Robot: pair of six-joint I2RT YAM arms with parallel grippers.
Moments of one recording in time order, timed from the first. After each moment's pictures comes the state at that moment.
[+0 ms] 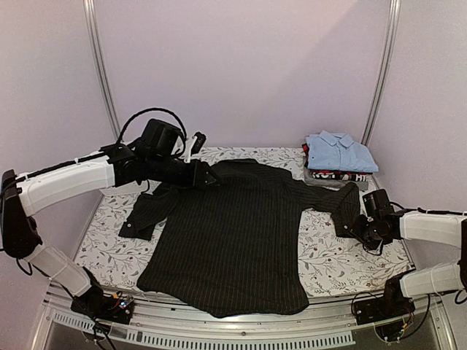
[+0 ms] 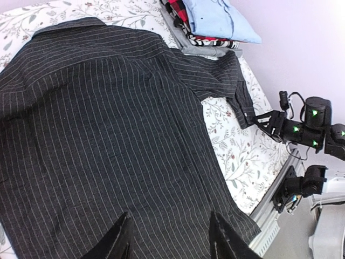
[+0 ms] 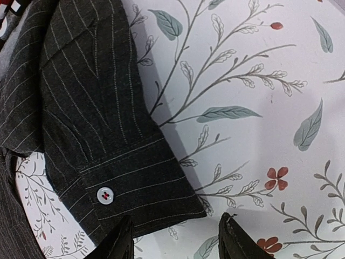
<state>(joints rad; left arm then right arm) -0.73 1.47 1.21 -0.41 0.21 -0.50 0.22 1.18 0.43 -0.29 0.19 0.88</state>
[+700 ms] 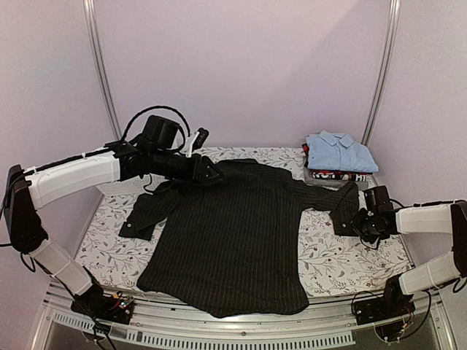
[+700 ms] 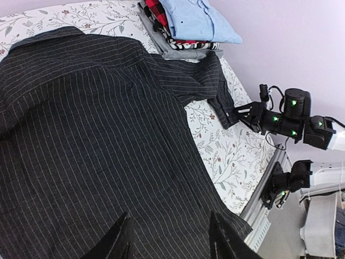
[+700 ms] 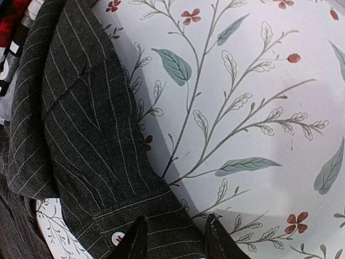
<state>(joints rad) -0.66 1.53 1.24 -0.34 0.38 -0.45 0.16 1.31 0.44 -0.11 0.16 0.94</state>
